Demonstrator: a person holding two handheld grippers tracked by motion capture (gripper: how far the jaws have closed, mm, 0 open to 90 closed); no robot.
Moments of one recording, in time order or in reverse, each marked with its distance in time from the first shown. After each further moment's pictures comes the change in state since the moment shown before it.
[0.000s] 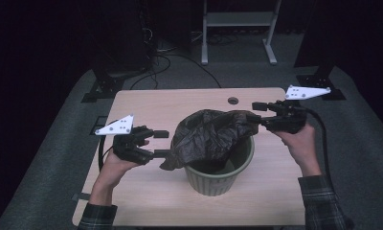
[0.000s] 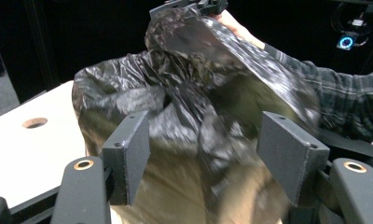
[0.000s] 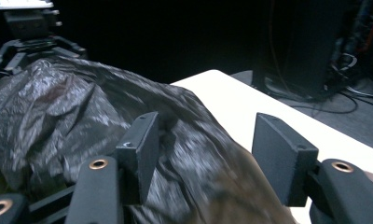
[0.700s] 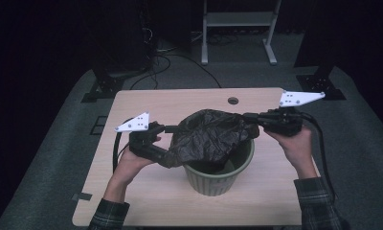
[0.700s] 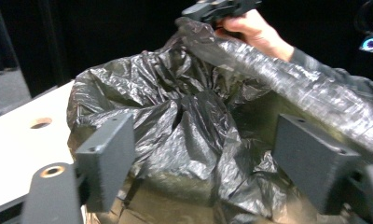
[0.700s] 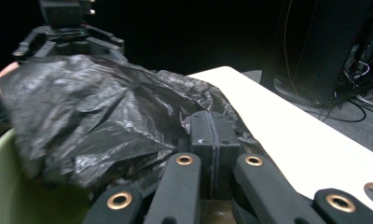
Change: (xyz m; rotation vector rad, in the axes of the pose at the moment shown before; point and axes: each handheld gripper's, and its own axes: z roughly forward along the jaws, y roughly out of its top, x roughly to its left) left arm 0.004 0.001 0.033 0.019 0.071 -0.010; right arm 0.017 -0.003 0.005 0.018 0.033 -0.074
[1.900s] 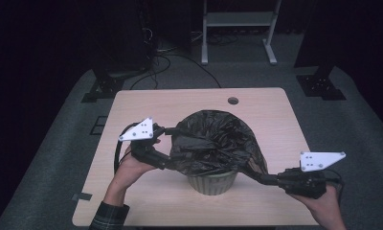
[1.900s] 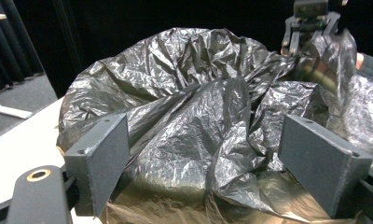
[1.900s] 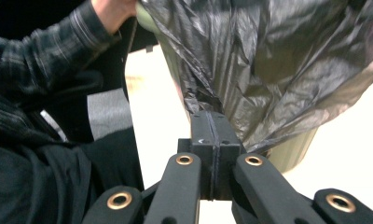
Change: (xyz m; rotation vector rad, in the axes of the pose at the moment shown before) left arm -0.015 -0.001 0.003 0.049 0.062 0.098; right arm 0.075 -0.105 -0.054 0.110 0.169 0.060
